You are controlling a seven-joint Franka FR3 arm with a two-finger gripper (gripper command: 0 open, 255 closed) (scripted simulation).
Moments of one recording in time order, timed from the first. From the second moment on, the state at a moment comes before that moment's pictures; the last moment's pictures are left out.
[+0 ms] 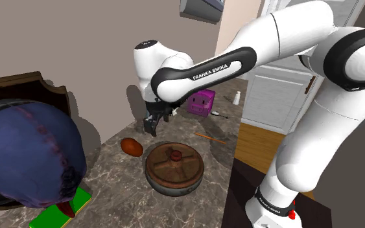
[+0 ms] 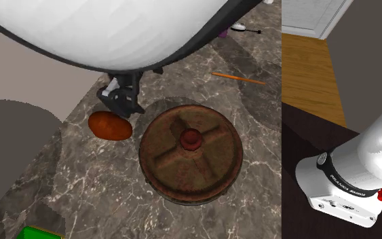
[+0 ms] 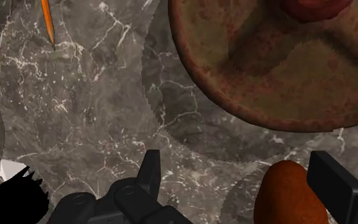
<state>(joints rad) 0.05 -0.10 0.37 -2.14 -0.21 1.95 0.31</state>
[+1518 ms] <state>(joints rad) 0.15 0.40 0.40 -1.82 -0.49 1.99 0.54</state>
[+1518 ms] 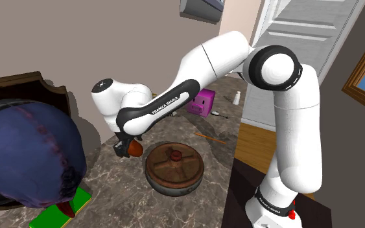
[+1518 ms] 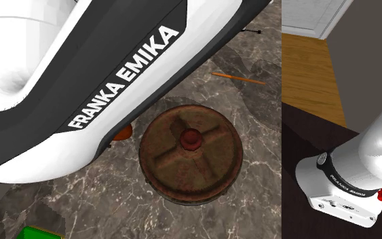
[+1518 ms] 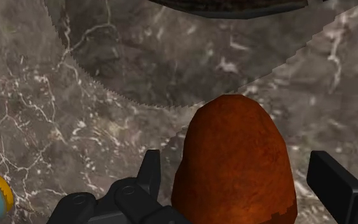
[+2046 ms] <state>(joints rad) 0.15 0.39 0.40 -1.82 -0.49 1.99 0.54</state>
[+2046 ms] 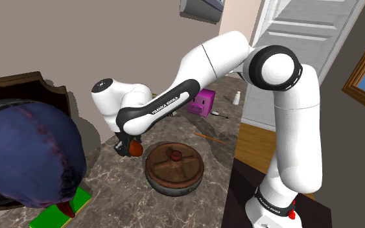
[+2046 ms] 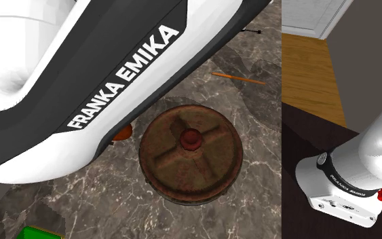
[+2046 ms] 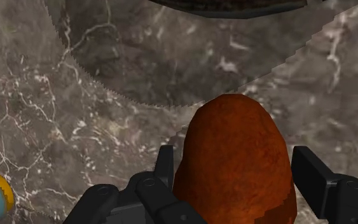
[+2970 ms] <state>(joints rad) 0.15 0.34 0.41 -1.78 -0.46 1.91 0.50</state>
